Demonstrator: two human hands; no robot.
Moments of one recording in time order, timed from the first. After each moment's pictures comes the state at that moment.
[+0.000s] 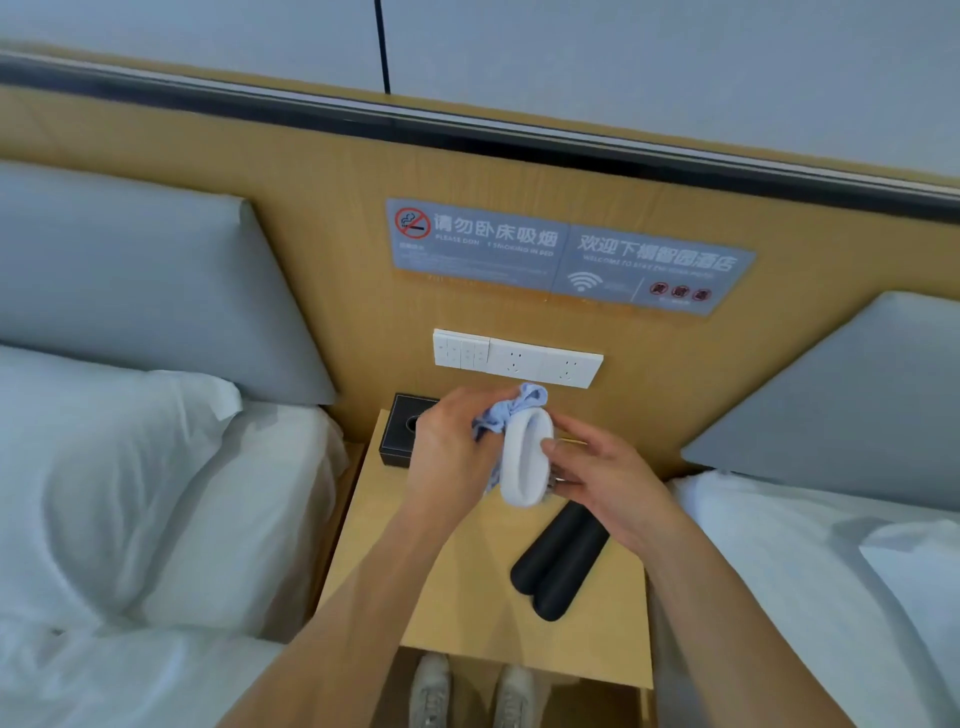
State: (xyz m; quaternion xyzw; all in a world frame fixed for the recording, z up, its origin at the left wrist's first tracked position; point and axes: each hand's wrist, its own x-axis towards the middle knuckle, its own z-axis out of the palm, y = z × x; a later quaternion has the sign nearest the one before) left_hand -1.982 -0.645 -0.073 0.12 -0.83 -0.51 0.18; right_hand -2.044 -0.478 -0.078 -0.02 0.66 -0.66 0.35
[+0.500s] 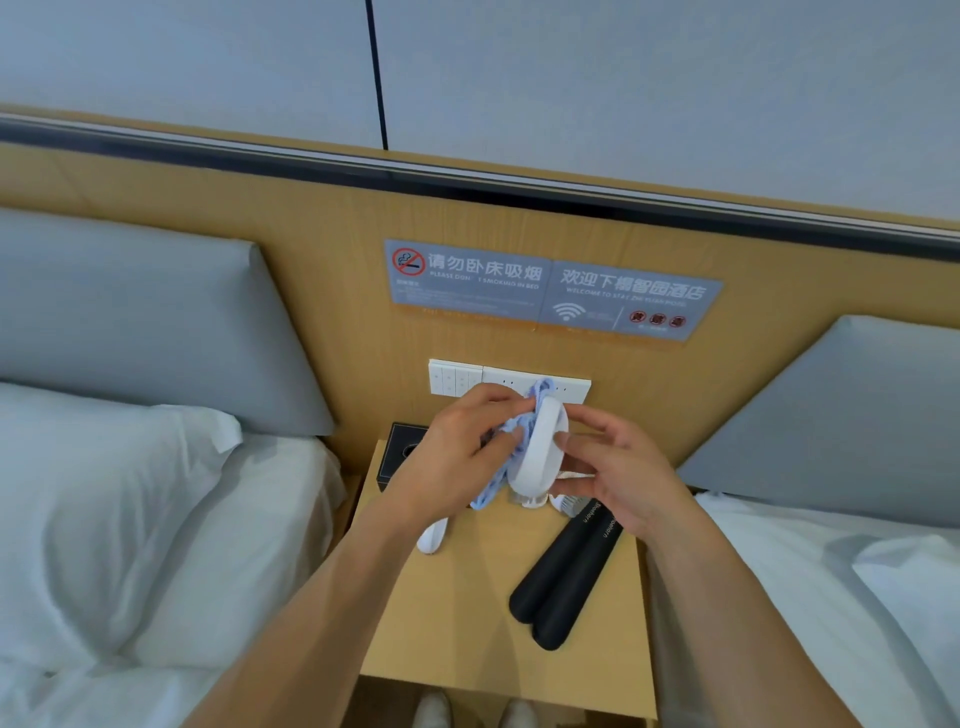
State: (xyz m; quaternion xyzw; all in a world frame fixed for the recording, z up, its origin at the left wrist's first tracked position) left_hand -1.988 -0.661 -0.037 -0.04 -0.88 -0.47 0.07; right_hand -2.058 -0.471 -0.042 -0.04 0.66 -0.68 0.31
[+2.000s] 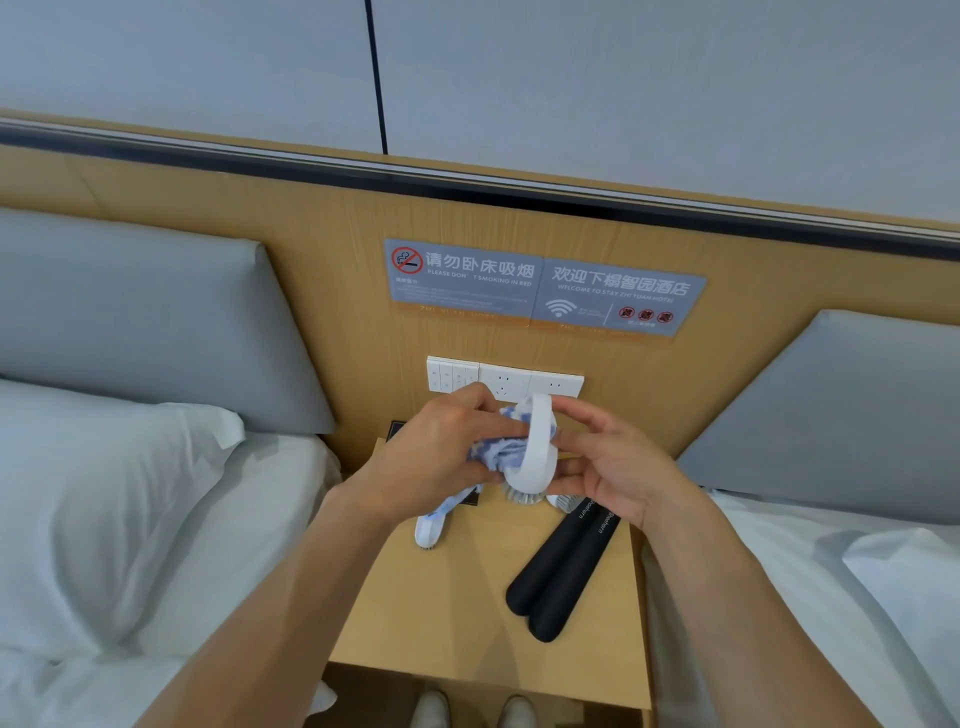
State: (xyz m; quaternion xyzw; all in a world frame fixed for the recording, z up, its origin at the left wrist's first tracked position) left_hand -1.962 -0.665 0.001 -0.12 -0.95 -0.30 0.03; right_hand -2.049 -0.469 -0.028 -0.03 0.63 -0.68 0.38
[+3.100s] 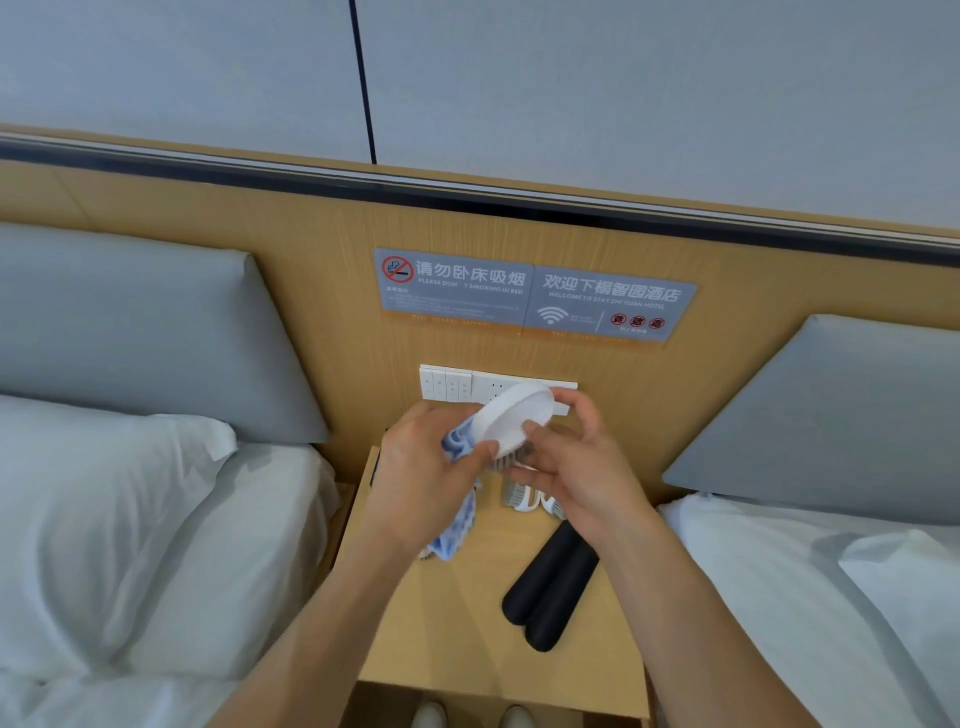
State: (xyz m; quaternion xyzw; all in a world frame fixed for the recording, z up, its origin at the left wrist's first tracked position) left_hand -1.952 -0.646 -0.015 0.13 -0.89 -0.40 0.17; right_hand -2.026 -0.496 -0.021 0.04 0.59 -0.76 0.27
